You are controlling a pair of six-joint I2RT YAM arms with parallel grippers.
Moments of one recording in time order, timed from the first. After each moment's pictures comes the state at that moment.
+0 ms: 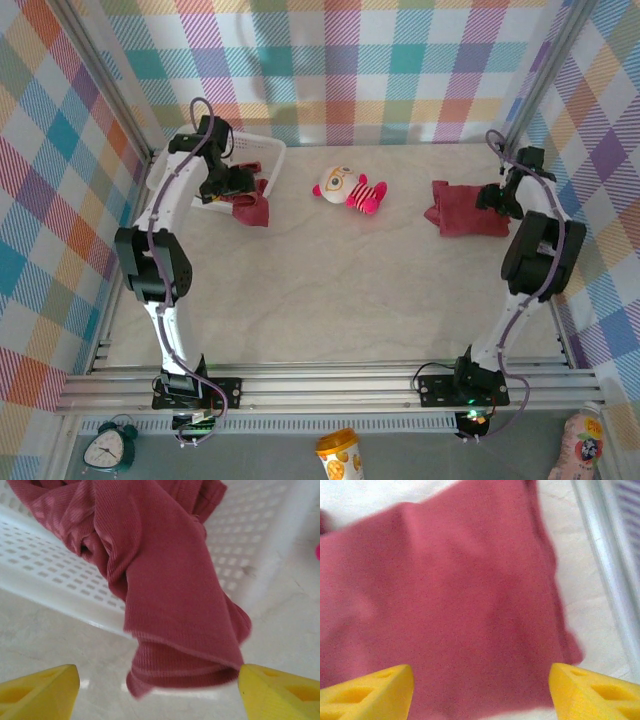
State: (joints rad) left arm -0.12 2.01 1.96 -1.19 0.03 -0.33; right arm -0.32 1.96 1.56 -0.69 -0.12 -0.01
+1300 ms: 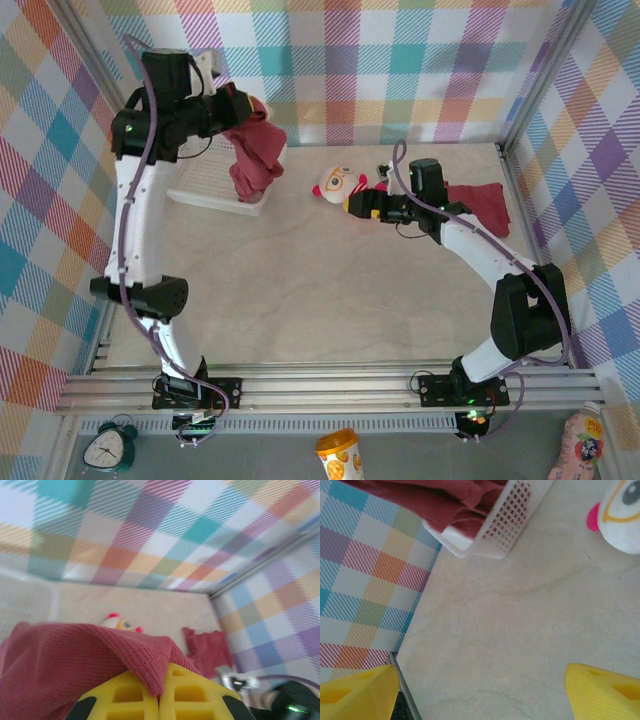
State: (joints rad) left arm -0.23 1.80 2.53 -1.12 0.34 -0.49; right arm 0.33 1.55 1.13 -0.16 -0.75 0.47
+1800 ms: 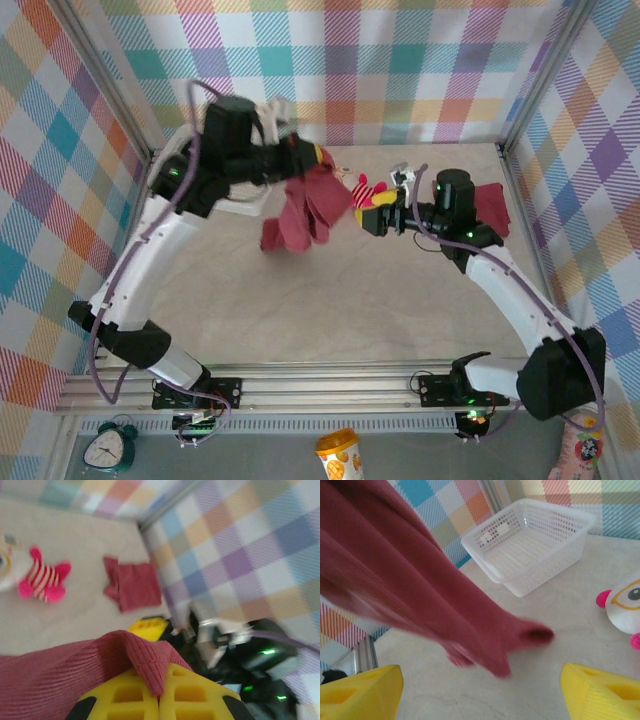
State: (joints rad) left arm -0.62 1.53 1.91 -0.84 0.33 -0.74; right arm 0.33 1.19 0.97 -0.14 -0.76 0.17
